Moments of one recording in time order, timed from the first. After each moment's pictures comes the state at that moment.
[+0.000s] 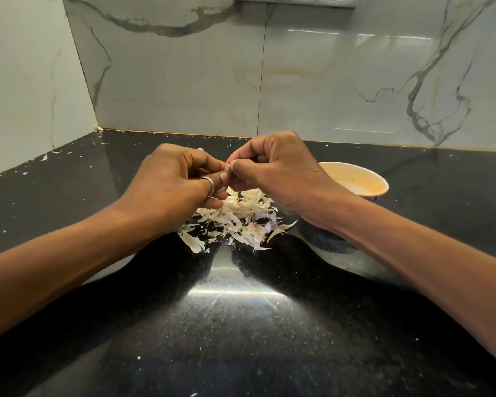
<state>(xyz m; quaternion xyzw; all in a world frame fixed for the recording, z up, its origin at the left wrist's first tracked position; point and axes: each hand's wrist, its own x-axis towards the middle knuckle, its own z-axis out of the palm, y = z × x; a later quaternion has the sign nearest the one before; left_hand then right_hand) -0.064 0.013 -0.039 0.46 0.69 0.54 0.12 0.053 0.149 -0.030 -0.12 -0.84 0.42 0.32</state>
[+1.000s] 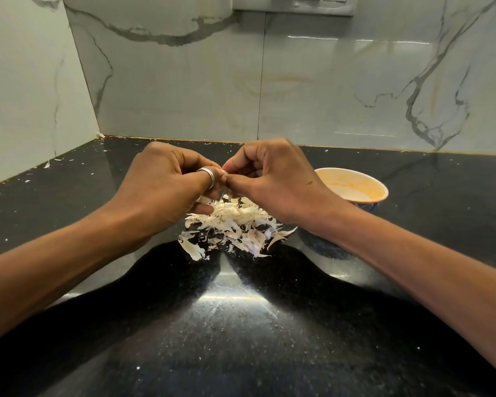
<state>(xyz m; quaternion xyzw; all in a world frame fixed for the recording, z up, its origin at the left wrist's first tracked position) -0.060 0.007 -0.027 0.44 0.70 0.55 0.09 0.048 0.148 -0.032 -0.09 -0.88 0.30 0.35</state>
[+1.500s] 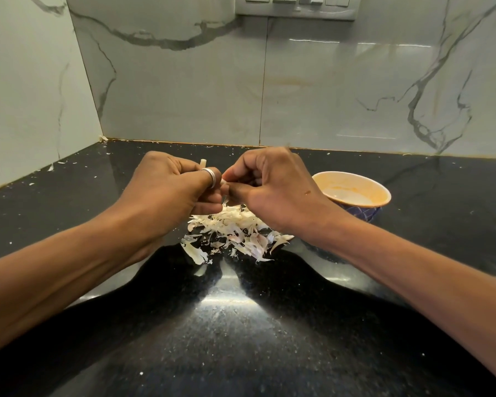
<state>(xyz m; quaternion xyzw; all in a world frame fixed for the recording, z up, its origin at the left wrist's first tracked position) -0.056 0.009 -0.027 0.37 0.67 0.62 0.16 0.050 0.139 -0.034 -0.11 -0.88 0.30 0.35</state>
